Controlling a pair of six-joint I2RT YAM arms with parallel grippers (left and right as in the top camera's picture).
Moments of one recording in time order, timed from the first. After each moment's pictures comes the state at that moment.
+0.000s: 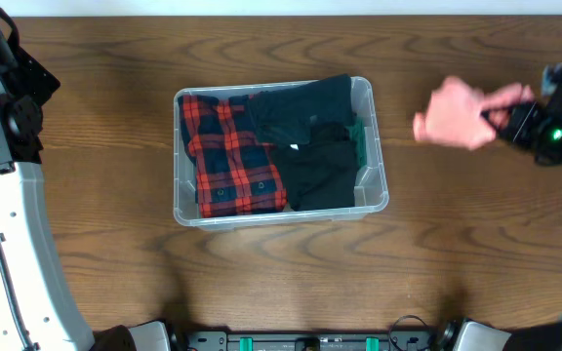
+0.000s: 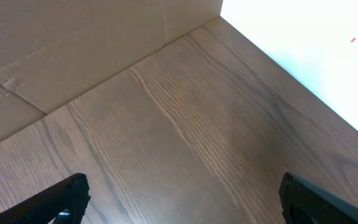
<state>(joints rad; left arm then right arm) 0.28 1.47 1.83 -1.12 -0.45 -0.44 -0.41 1.42 1.38 -0.84 -0.81 0.17</state>
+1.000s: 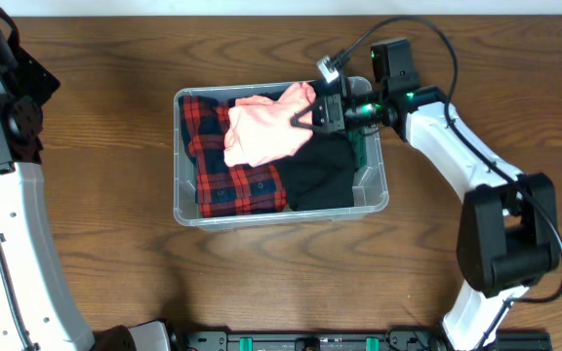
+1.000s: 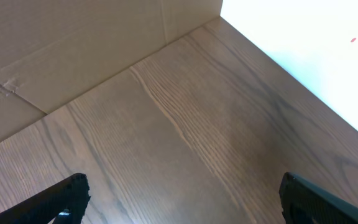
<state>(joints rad) 0.28 1.47 1.83 -1.12 -0.45 -0.44 0.27 1.96 1.42 -0.44 -1.14 0.28</state>
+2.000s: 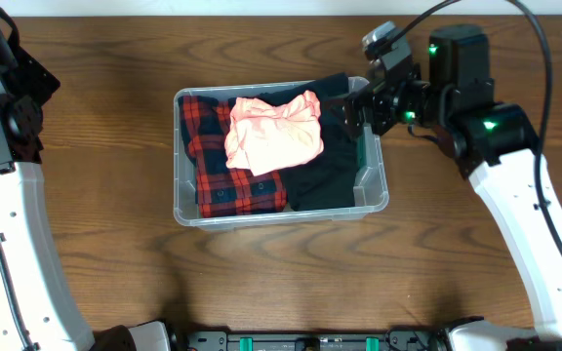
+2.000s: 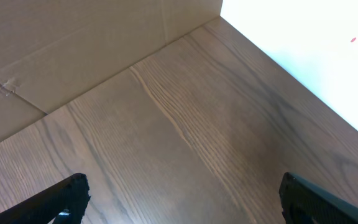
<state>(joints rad) 0.28 1.47 1.83 -1.12 -0.45 -0.44 0.27 1.47 1.45 -0.62 -0.51 -0.08</state>
